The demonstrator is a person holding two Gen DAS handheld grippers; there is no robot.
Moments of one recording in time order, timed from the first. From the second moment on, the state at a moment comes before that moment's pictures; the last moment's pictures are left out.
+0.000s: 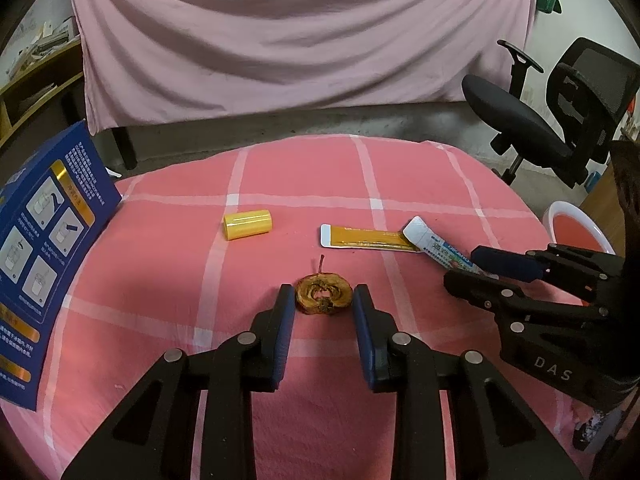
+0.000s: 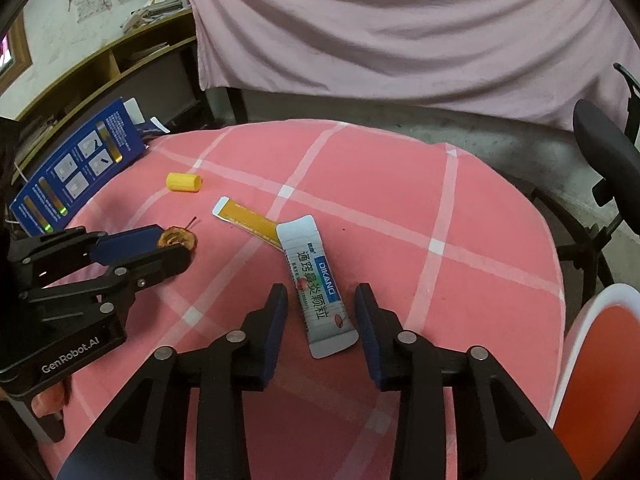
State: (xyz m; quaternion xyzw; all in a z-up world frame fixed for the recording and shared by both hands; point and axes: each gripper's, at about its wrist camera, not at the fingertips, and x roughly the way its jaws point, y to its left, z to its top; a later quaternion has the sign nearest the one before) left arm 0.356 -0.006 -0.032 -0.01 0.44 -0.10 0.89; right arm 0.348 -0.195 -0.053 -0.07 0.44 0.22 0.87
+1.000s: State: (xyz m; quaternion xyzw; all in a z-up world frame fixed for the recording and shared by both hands) left arm 0.242 -0.025 0.047 -0.03 0.13 -0.09 0.99; right arm 0.235 -0.250 0.028 0.00 0.10 0.19 0.98
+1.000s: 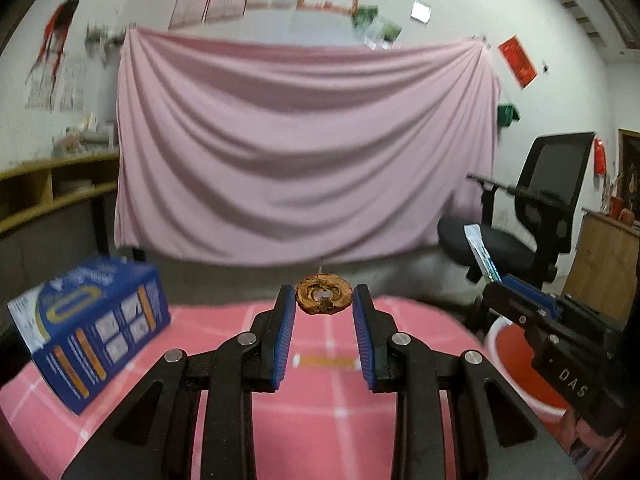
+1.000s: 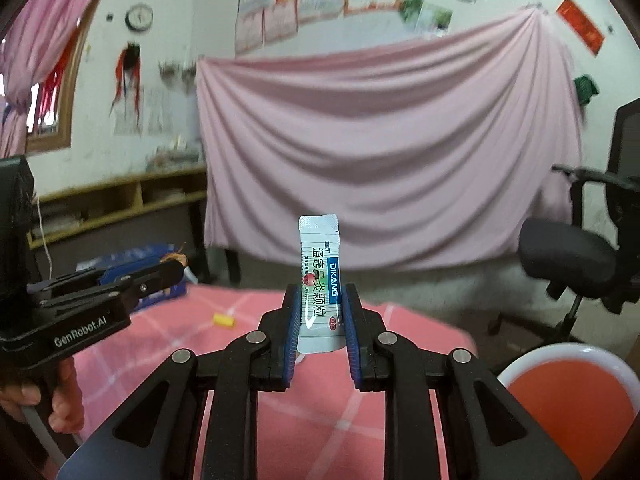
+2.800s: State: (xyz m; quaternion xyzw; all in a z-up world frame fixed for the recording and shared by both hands) left arm 0.264 -0.300 0.039 0.07 0.22 -0.28 0.93; right arm 0.193 -0.472 0.004 0.13 0.15 -0.03 0.98
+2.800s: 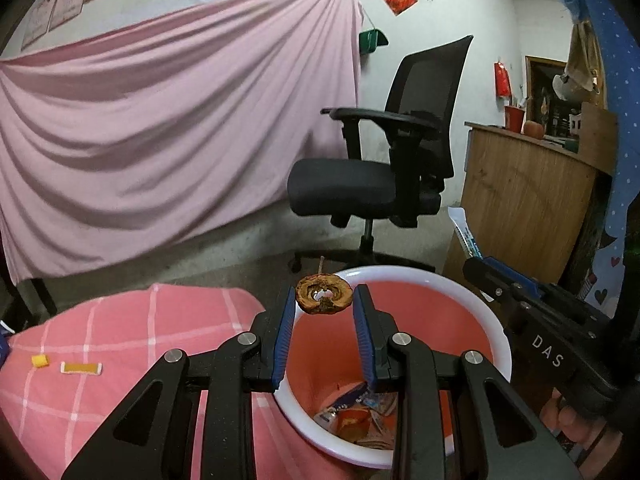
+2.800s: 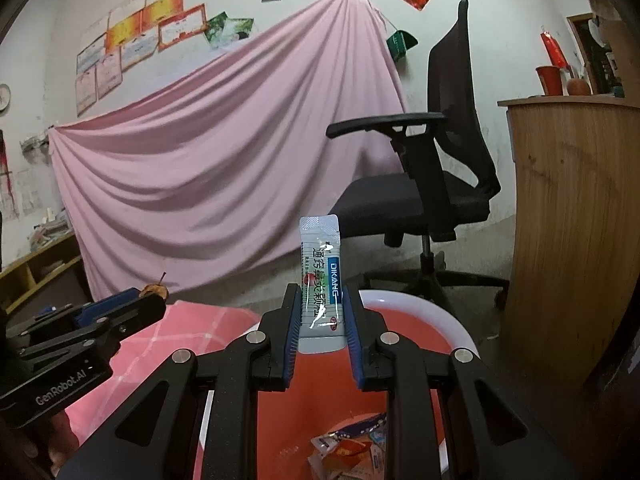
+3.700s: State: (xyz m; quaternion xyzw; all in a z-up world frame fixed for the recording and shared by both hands) left arm 0.275 -0.244 0.046 0.02 0.26 -0.25 0.93; right arm 0.215 -0.453 0.011 0.12 0.19 -0.02 0.97
